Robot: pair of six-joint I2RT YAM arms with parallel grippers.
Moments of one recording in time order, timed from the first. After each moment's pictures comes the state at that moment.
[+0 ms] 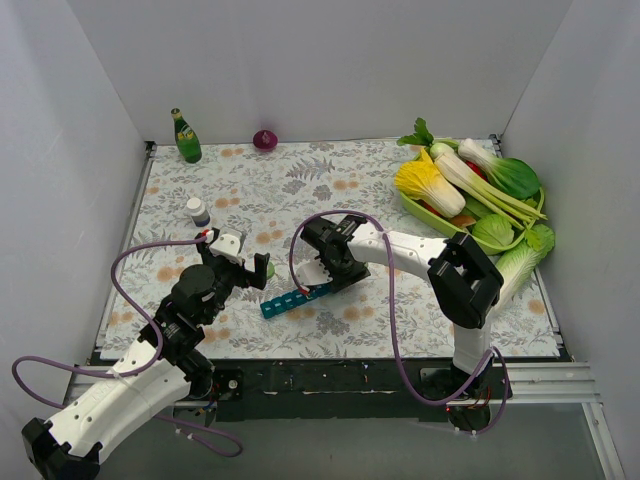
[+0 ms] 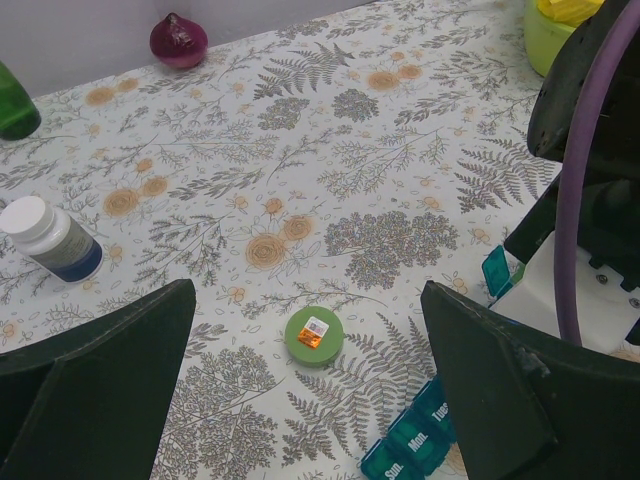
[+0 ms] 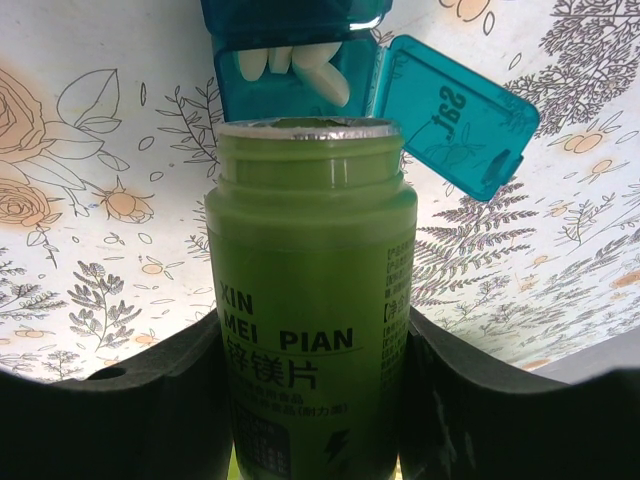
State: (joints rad) left arm -0.68 0.52 0.47 -0.08 -0.32 0.00; right arm 0.94 1.89 1.40 -0.95 0.18 -1.14
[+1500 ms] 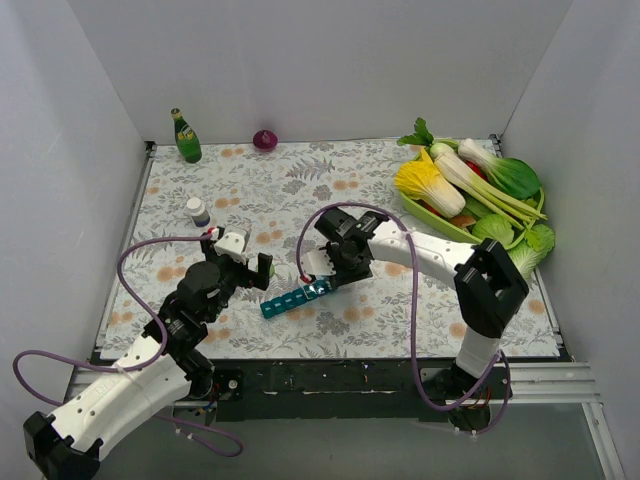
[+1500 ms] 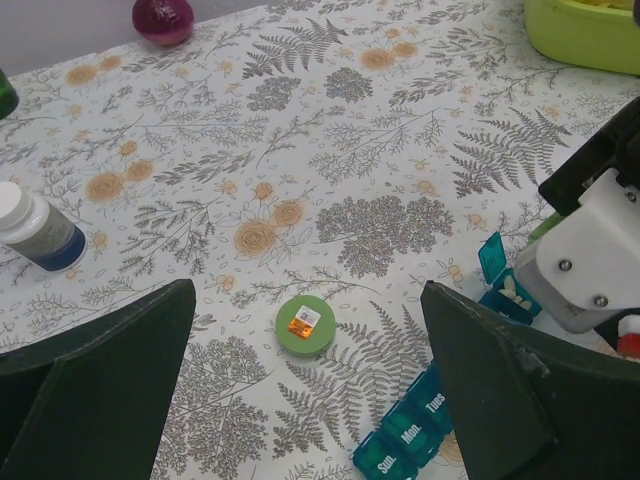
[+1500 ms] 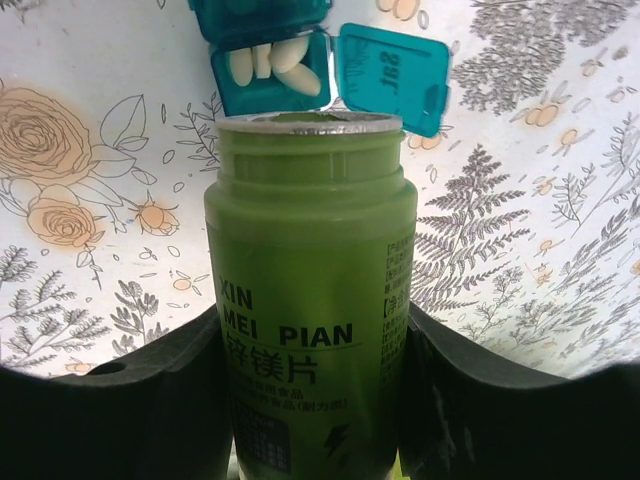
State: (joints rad) left arm -0.68 0.56 0.47 -0.08 -0.31 -0.01; right arm 0.90 1.77 1.33 -0.87 0.04 -1.07
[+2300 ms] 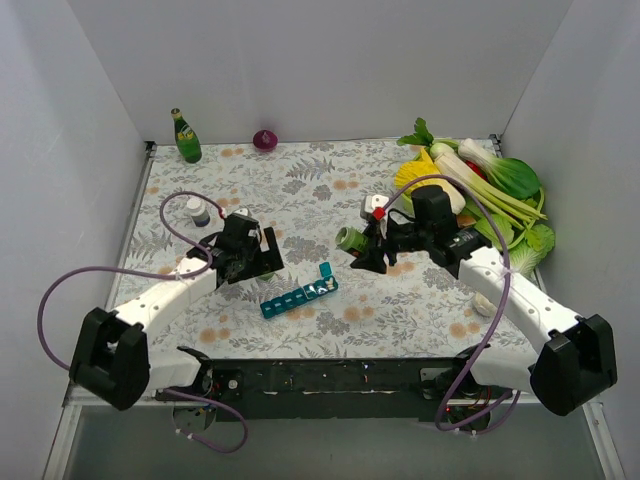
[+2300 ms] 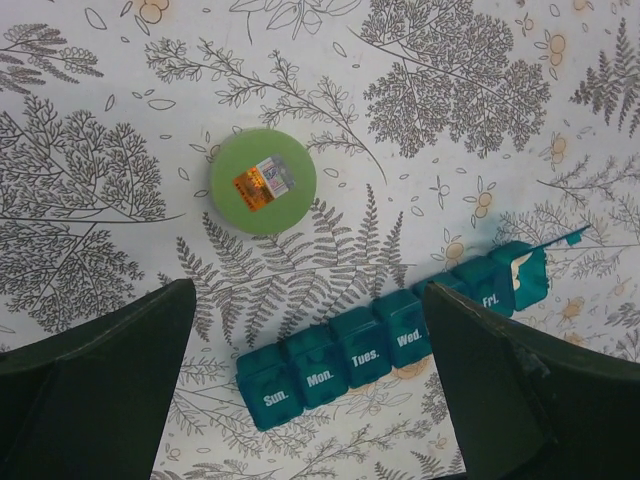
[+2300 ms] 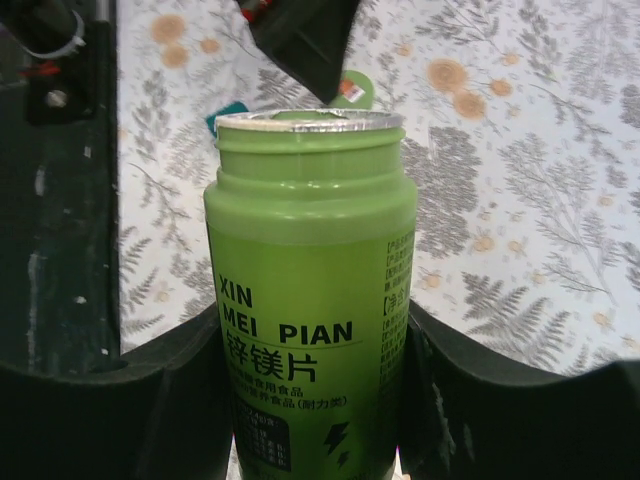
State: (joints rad) left arm -0.47 1.19 0.74 -0.44 -0.08 -0.66; right arm 0.52 1.21 0.97 -0.39 -0.81 -0.50
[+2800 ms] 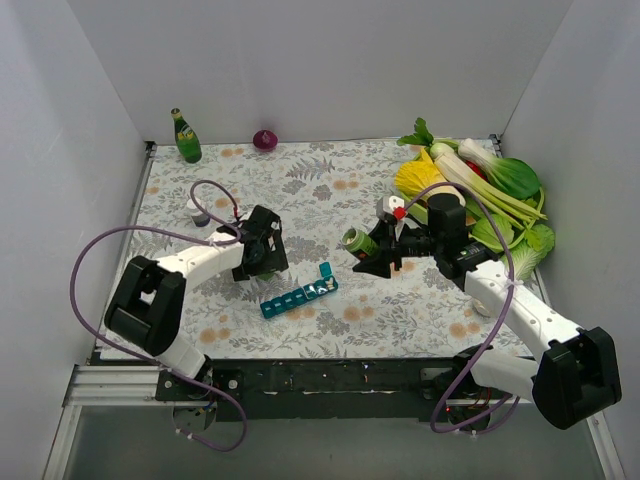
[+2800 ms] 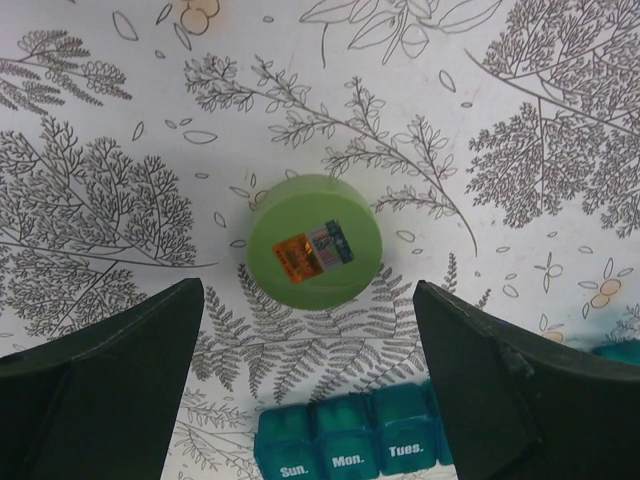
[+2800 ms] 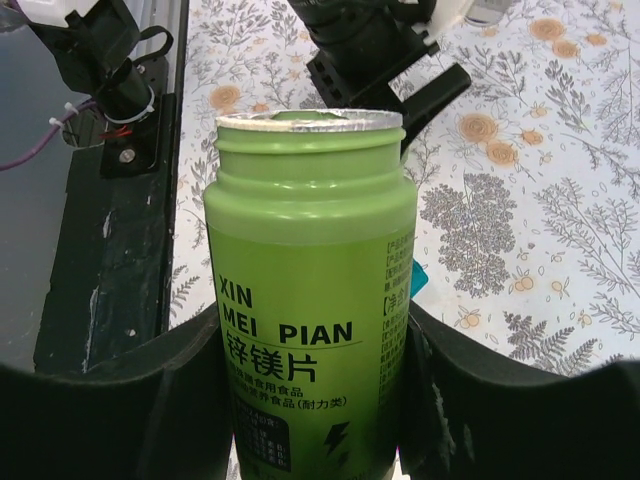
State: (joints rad) left arm -0.49 1.55 0.92 -0.55 -0.21 -0.71; right arm 0.45 1.13 0.77 -0.05 -1.03 -0.24
